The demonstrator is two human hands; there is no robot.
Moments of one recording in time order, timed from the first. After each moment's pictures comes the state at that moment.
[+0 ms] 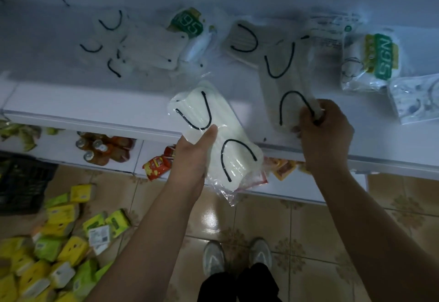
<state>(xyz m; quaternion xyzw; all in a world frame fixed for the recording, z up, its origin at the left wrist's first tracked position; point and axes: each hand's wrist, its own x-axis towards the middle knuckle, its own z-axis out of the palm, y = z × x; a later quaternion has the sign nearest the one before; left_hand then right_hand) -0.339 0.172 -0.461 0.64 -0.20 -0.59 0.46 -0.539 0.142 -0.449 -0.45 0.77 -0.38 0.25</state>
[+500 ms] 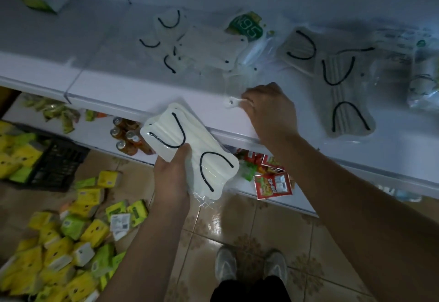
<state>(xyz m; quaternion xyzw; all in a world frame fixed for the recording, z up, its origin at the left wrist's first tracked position) -0.243 0.211 -0.460 0.68 -0.06 -0.45 0.57 -0.395 0.076 -0.482 -0.80 0.55 -0.22 0.10</state>
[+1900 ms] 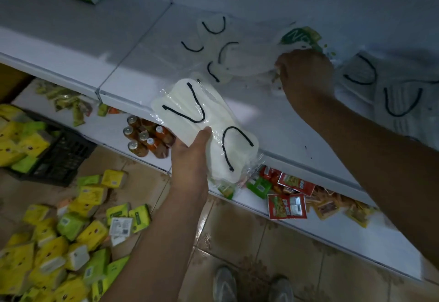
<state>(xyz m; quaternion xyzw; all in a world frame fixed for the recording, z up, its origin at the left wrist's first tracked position) -0.175 0.166 -0.472 0.66 -0.06 -0.47 0.59 -0.329 -0.024 -0.459 -0.82 0.56 -0.09 -0.06</state>
